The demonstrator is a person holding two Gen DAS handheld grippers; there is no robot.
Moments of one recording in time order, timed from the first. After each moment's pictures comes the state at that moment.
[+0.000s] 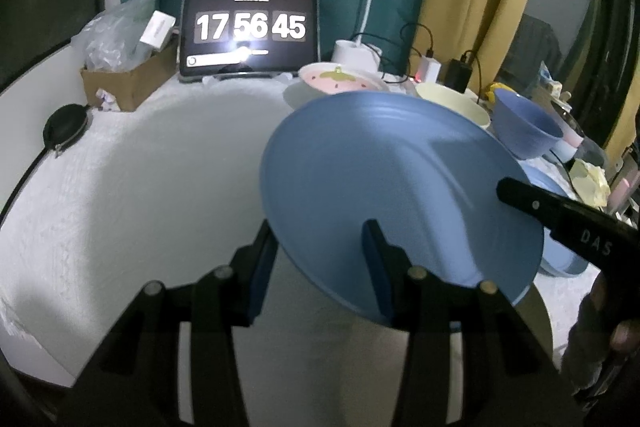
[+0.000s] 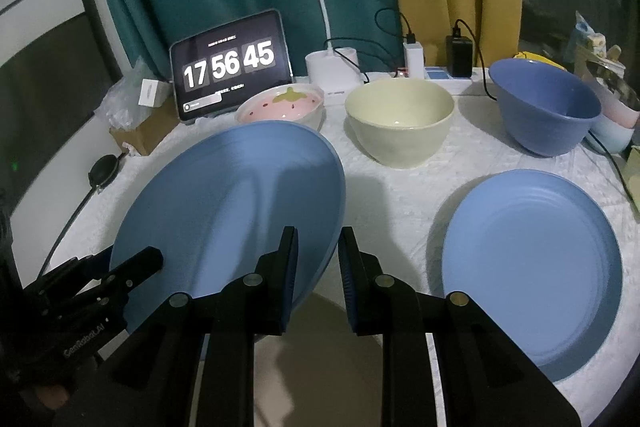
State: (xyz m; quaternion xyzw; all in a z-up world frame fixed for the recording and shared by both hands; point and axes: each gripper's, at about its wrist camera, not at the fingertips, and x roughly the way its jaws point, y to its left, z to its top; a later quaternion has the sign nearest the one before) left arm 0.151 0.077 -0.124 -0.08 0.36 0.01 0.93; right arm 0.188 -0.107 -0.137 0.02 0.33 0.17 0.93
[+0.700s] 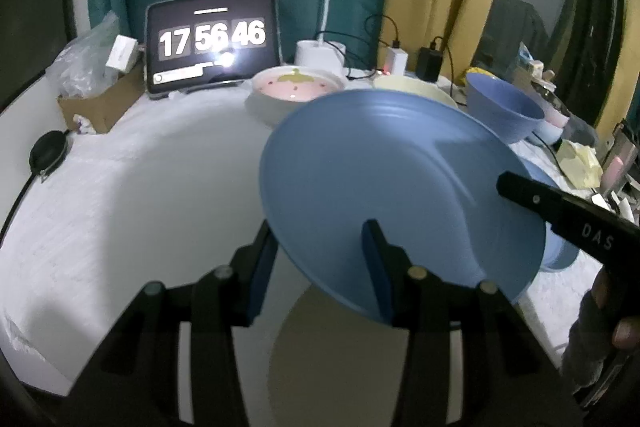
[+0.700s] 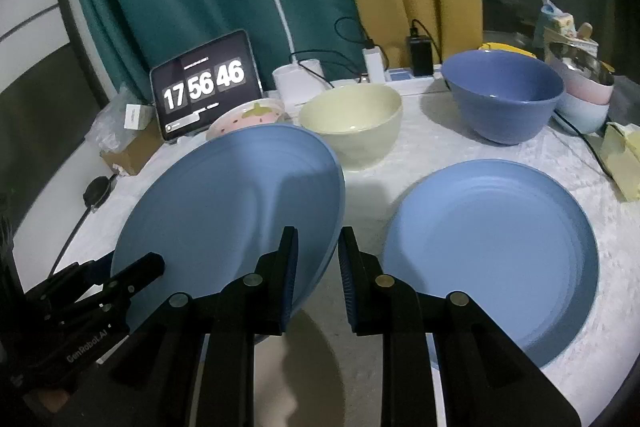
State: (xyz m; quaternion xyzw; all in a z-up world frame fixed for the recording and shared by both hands) left arm 0.158 0.028 -0.115 -0.04 0.36 -0.01 0.93; right arm 0.180 -0.155 -0.132 0.06 0.32 0.15 0.93
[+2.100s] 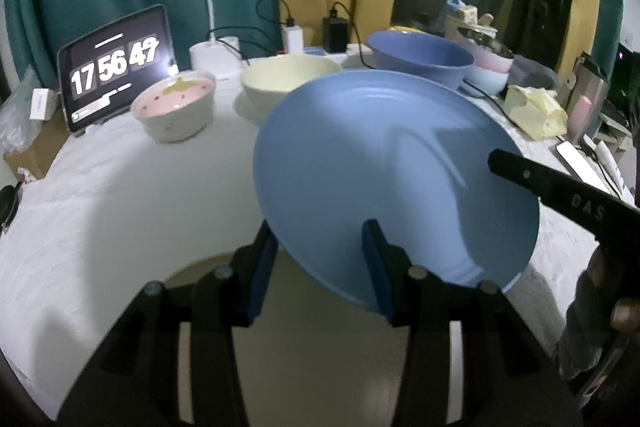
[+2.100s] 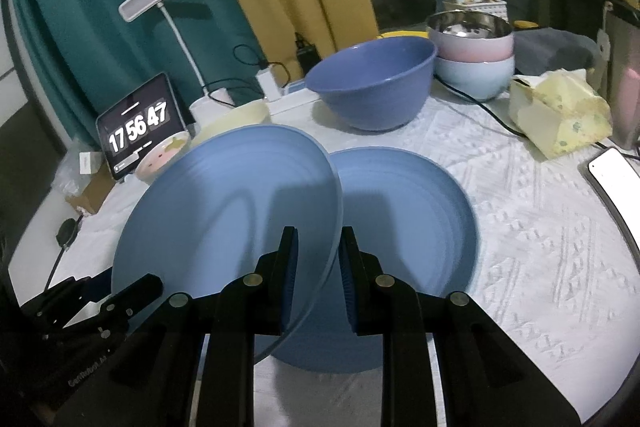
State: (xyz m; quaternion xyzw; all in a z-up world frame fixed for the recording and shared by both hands) left arm 0.171 -0.091 -0.122 0.03 0.38 -0.09 0.92; right arm 0.162 -0.273 -0.144 0.12 0.31 0.07 0.94
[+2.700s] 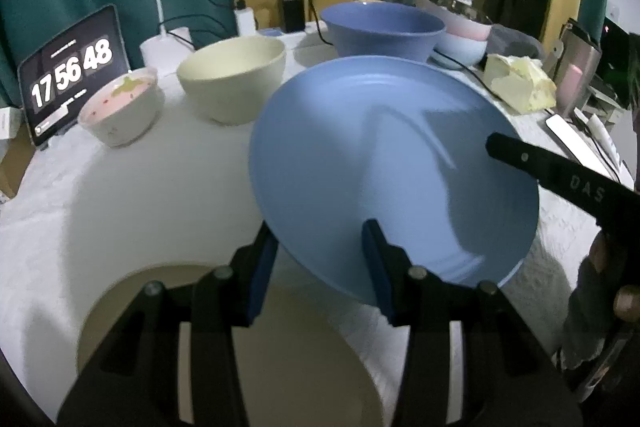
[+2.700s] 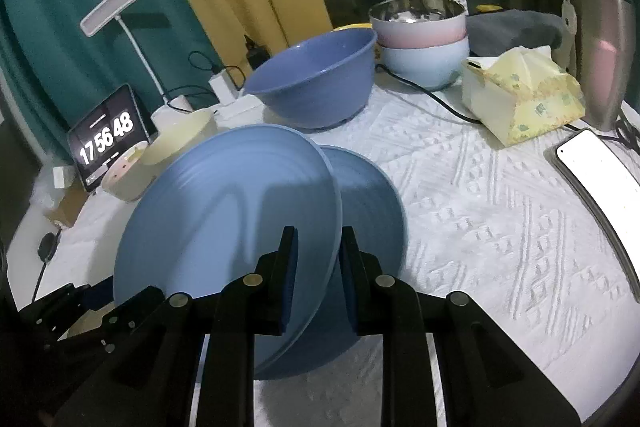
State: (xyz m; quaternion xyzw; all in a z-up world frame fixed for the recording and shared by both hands) left arm 0.192 -0.133 -0.141 0.05 0.41 -0.13 0.90; right arm 0.169 -0.314 -0.158 0.14 0.32 0.03 0.94
